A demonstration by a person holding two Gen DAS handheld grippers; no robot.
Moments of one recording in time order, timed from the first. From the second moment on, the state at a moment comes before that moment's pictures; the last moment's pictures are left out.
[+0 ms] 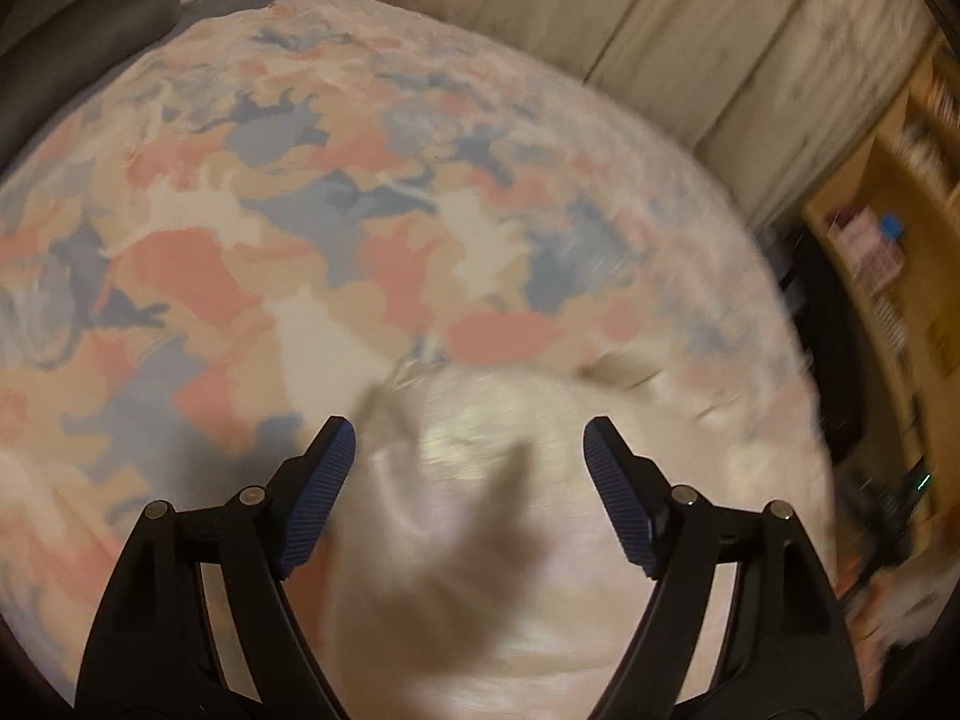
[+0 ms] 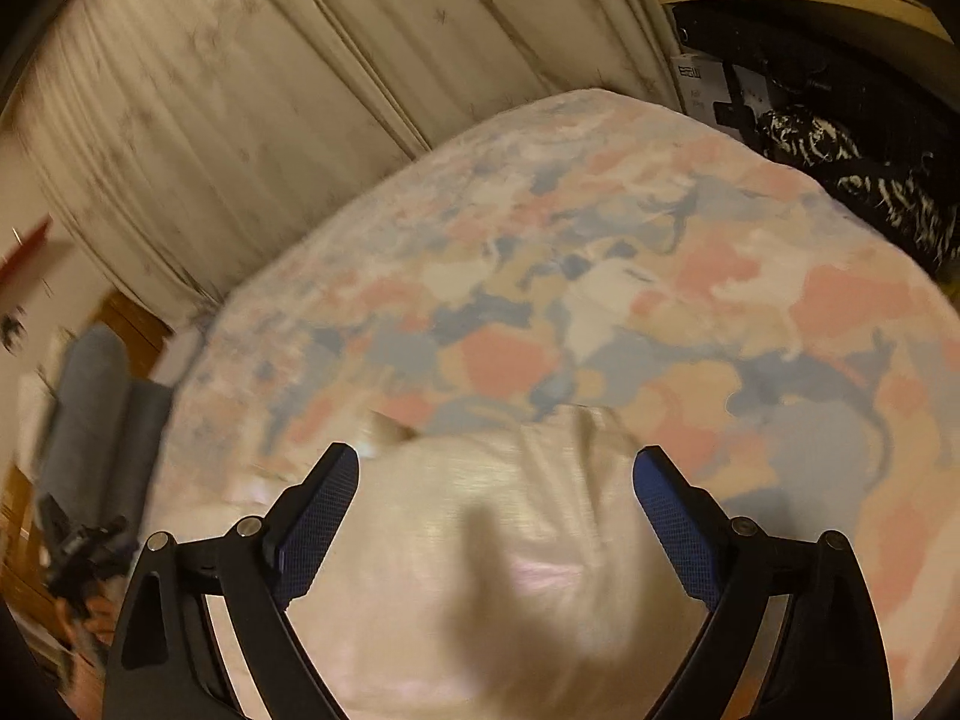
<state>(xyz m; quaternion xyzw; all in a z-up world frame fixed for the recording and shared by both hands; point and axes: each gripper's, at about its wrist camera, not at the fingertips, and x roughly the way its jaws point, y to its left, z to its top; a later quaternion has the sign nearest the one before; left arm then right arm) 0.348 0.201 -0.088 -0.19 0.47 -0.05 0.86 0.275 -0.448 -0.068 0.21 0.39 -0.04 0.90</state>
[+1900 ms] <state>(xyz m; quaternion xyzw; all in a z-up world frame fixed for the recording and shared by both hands) 0.342 -0.040 -0.119 0.00 0.41 0.02 0.91 0.343 -0.187 -0.128 0.02 0.40 -0.03 0.92</state>
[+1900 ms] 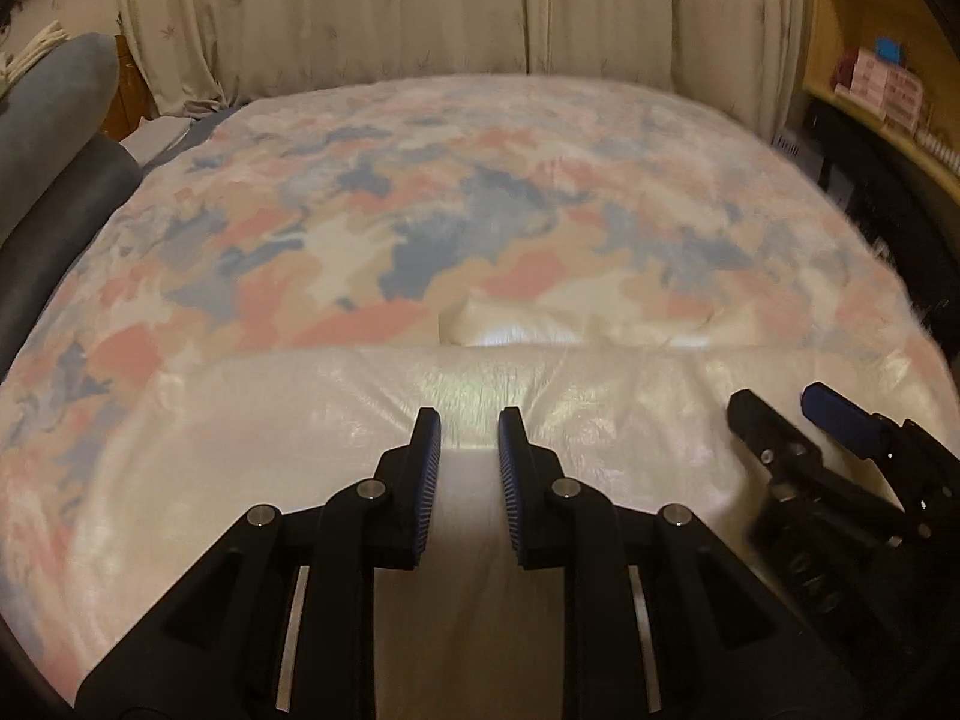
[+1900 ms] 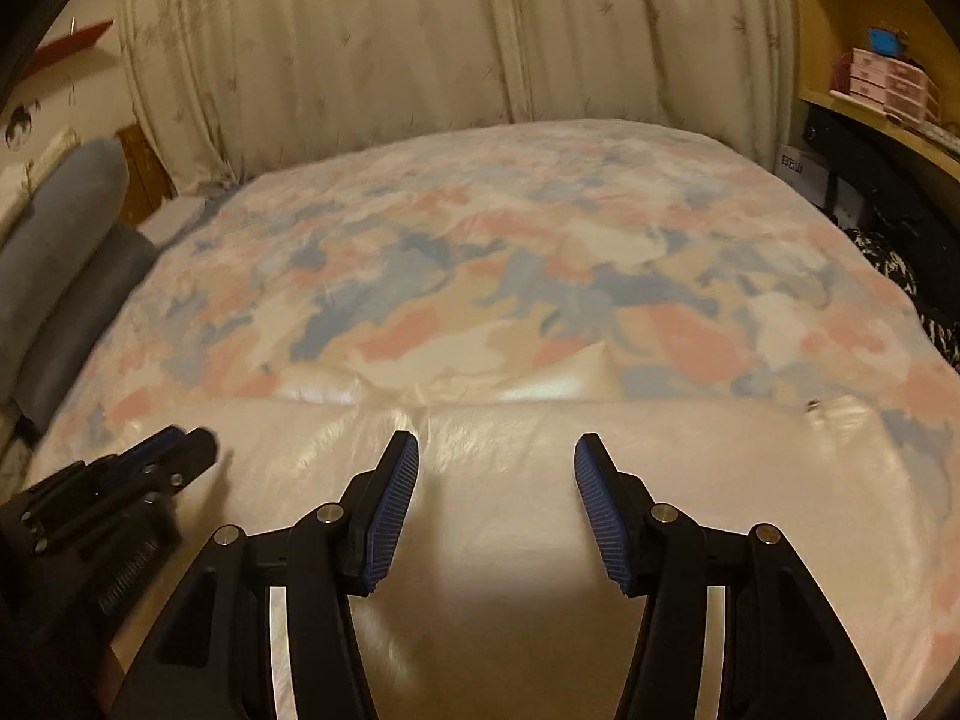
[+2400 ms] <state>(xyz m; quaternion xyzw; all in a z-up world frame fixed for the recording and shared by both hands) 0.353 -0.037 -0.180 -0.01 0.40 0.01 0.92 0.370 -0.199 -0.207 0.03 0.40 -0.04 0.91</state>
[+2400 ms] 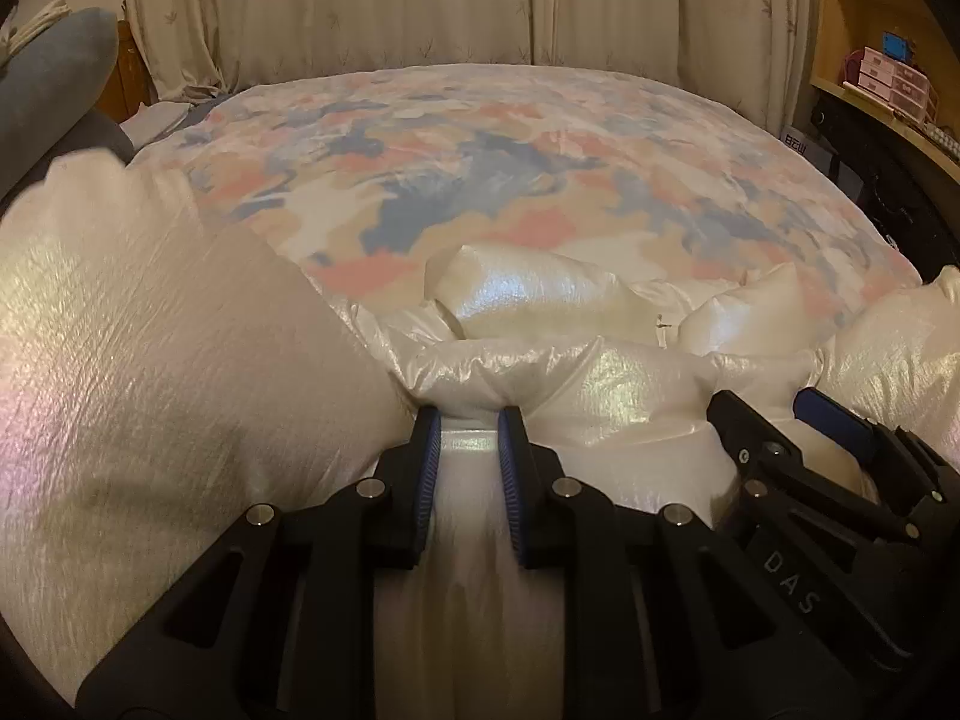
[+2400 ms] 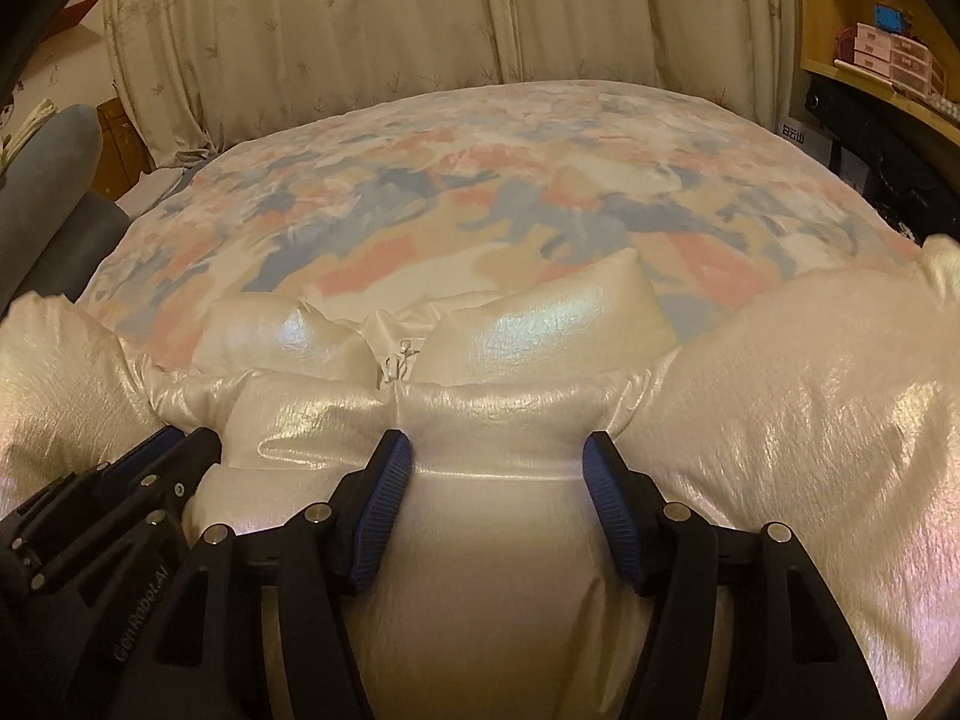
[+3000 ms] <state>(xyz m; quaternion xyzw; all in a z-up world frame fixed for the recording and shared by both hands) 0.363 -0.031 -0.196 -0.02 0.40 0.00 0.92 0.386 -0.192 -0.222 0.01 0.42 -0.03 0.91</state>
